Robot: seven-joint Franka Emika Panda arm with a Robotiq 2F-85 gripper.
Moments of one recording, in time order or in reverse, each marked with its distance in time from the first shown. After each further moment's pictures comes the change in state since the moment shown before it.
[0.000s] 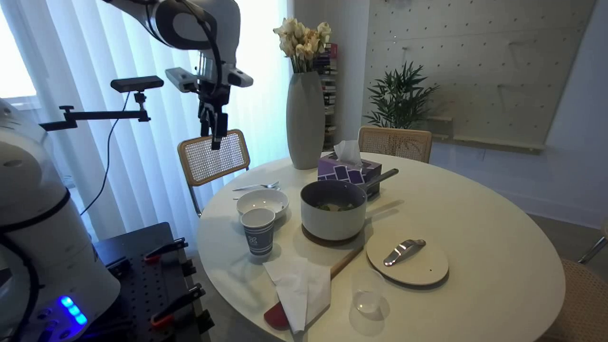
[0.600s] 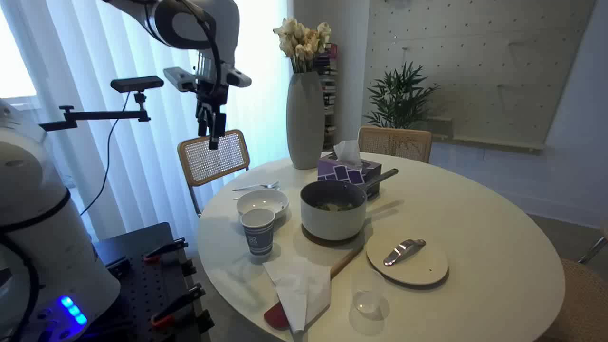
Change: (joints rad) arm 0.009 -0.004 0.000 0.000 0.002 -0.017 0.000
